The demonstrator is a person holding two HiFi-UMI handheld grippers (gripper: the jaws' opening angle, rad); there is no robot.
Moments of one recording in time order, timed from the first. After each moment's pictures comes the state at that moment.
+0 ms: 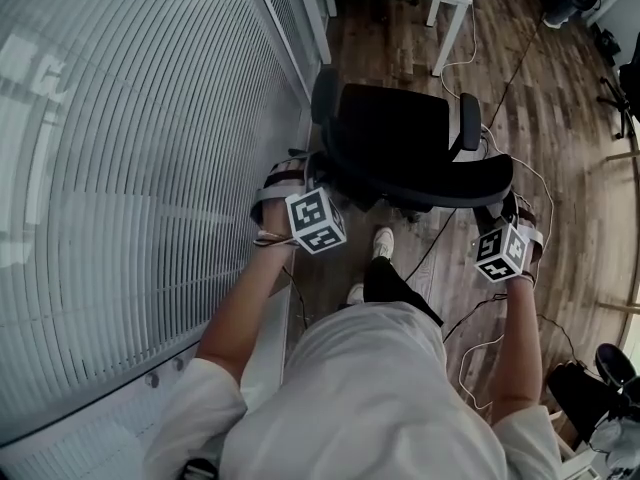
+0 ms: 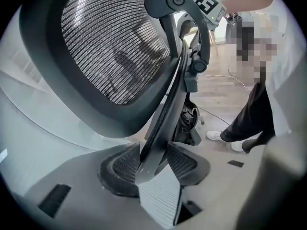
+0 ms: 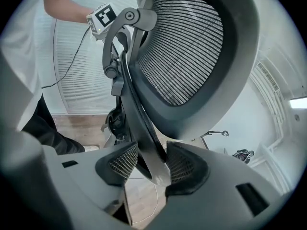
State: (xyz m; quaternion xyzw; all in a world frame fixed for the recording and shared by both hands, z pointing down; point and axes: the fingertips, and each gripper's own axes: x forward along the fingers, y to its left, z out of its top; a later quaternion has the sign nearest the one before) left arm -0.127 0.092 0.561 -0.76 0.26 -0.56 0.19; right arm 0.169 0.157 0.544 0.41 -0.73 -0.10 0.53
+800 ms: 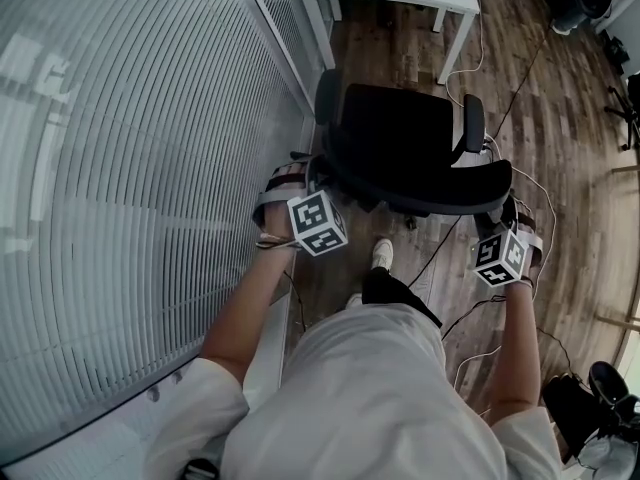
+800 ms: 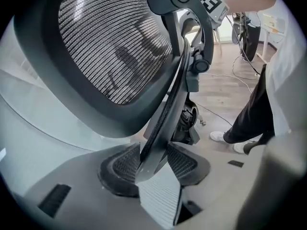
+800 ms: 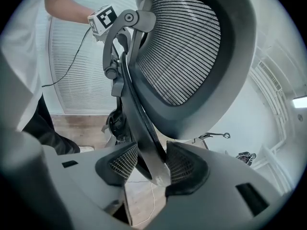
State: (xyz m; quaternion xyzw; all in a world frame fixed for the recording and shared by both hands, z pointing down) left arm -0.107 0.033 0.561 -0.75 0.26 -0.58 0.17; right arm 0.191 0.095 0.542 0.41 -0.74 -0.11 0.53
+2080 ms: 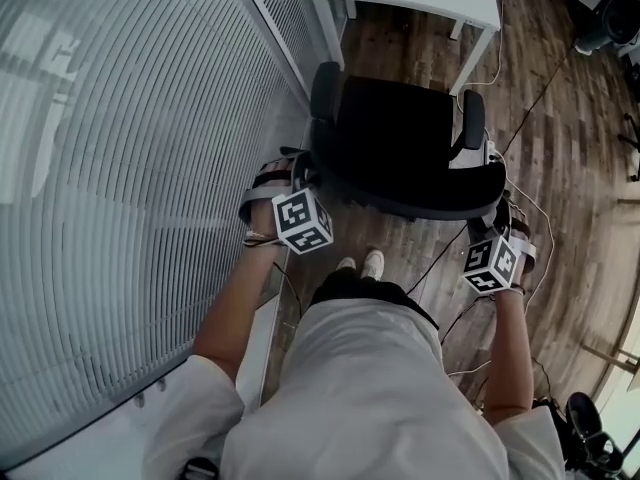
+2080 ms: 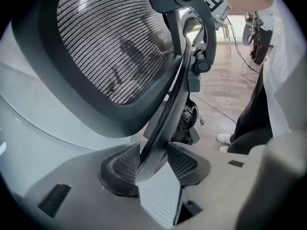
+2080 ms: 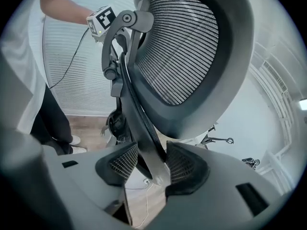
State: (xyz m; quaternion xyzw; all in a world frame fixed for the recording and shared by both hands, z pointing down) left arm -0.103 -0.056 0.560 -0.74 0.29 -0.59 0.15; right arm 0.199 -0.011 0.542 0.39 -0.75 -0.12 0.52
